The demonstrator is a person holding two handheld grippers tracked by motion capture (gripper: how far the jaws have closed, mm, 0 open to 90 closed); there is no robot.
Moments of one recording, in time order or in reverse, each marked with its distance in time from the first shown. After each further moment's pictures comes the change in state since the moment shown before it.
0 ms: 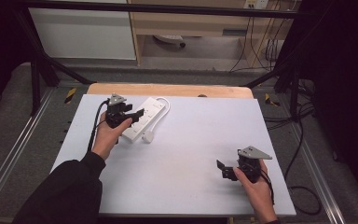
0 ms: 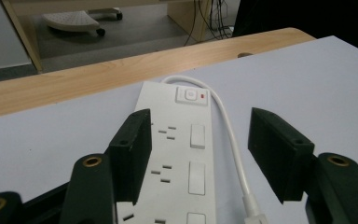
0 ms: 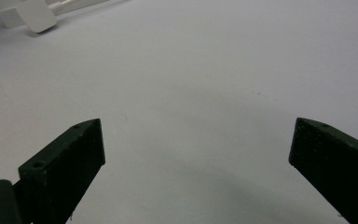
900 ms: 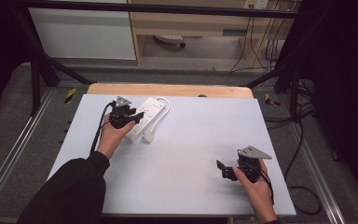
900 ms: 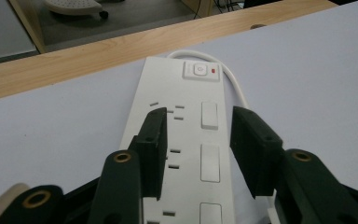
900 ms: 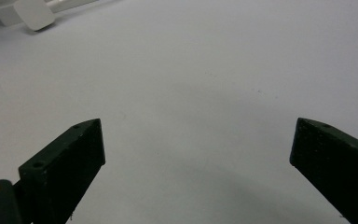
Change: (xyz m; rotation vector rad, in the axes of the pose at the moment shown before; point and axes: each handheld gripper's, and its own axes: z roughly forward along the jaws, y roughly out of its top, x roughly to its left) left arm 0.001 -0.011 0.020 0.077 0.031 0.038; right arm -0.001 0.000 0.001 0.012 0.000 0.002
